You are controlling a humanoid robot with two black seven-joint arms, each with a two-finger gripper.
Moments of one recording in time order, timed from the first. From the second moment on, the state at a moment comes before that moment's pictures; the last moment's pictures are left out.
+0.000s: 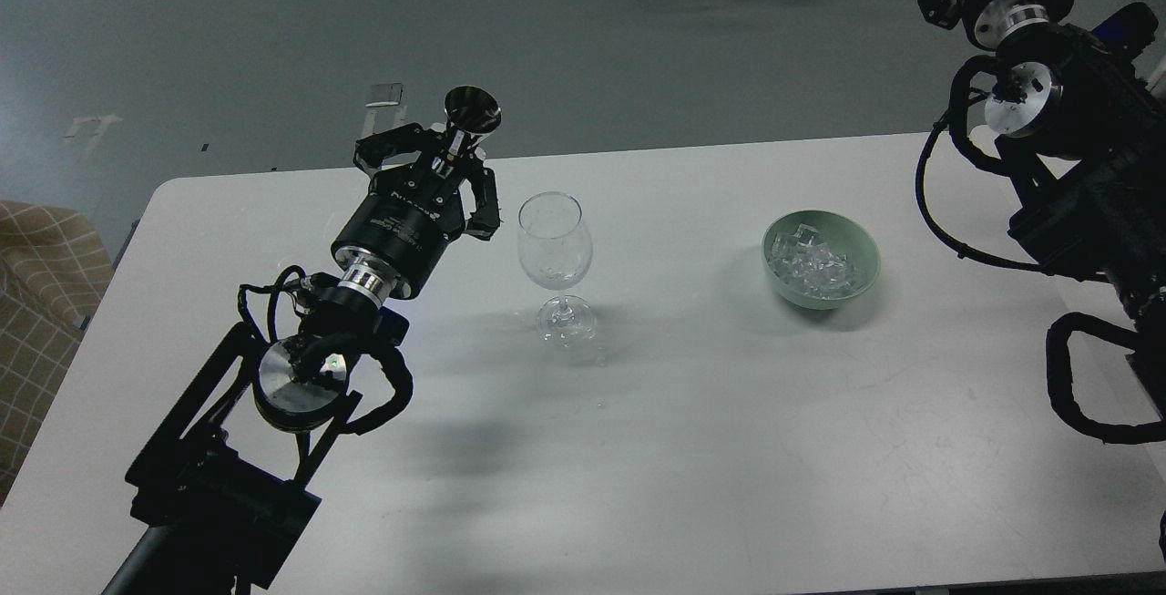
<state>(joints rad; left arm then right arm) -0.28 0.12 -1.17 -1.56 0.05 0.10 -0.05 1.03 -0.19 1.15 0.48 -0.47 0.01 0.23</state>
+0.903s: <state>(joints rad) -0.32 0.13 -1.10 -1.54 0.16 0.13 -0.03 1.03 -0.19 1.15 0.48 -0.47 0.01 0.23</state>
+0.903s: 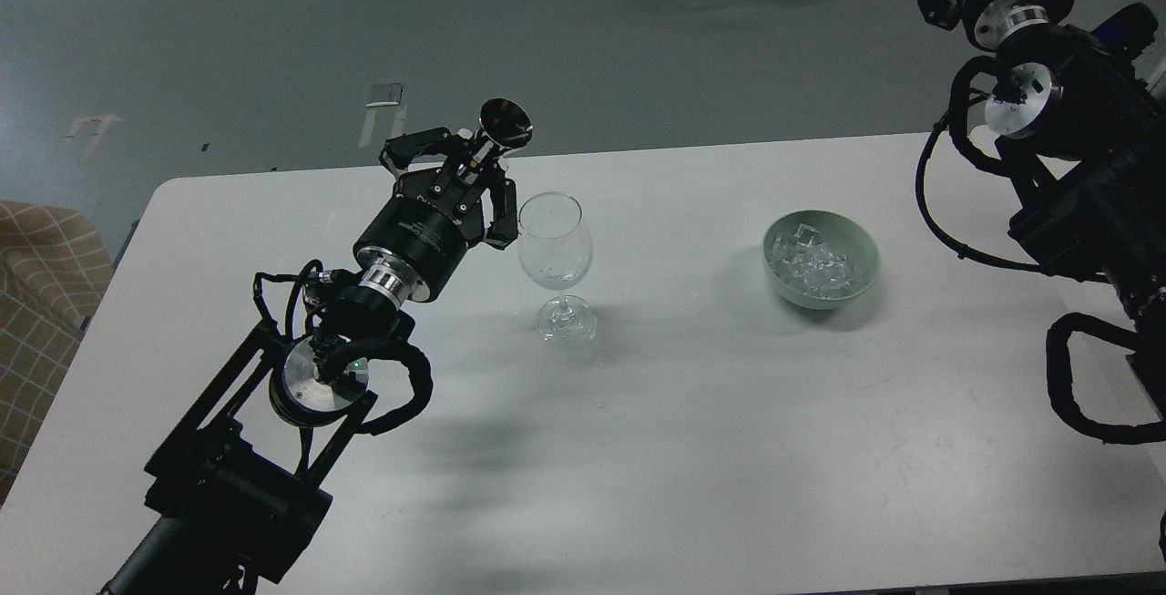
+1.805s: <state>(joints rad) -0.32 0.14 -1.08 -1.53 0.28 0.12 -0.02 1.03 -0.18 1.16 0.48 -0.47 0.01 0.23</state>
